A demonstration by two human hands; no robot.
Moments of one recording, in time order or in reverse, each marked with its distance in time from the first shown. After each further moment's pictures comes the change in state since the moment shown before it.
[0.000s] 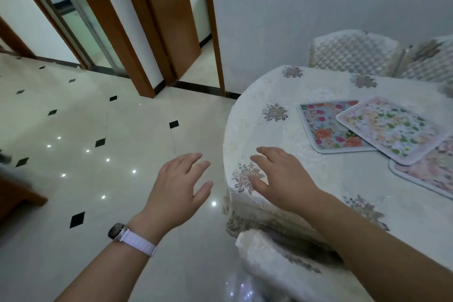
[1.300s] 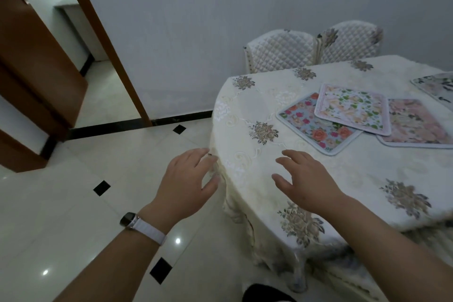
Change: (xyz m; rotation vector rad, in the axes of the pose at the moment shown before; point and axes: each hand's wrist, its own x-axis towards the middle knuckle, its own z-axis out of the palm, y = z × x) left_hand 0.288 -0.241 0.067 -0.255 -0.095 0.569; right_hand 0.218 -0.048 0.059 -0.136 0.141 0.705
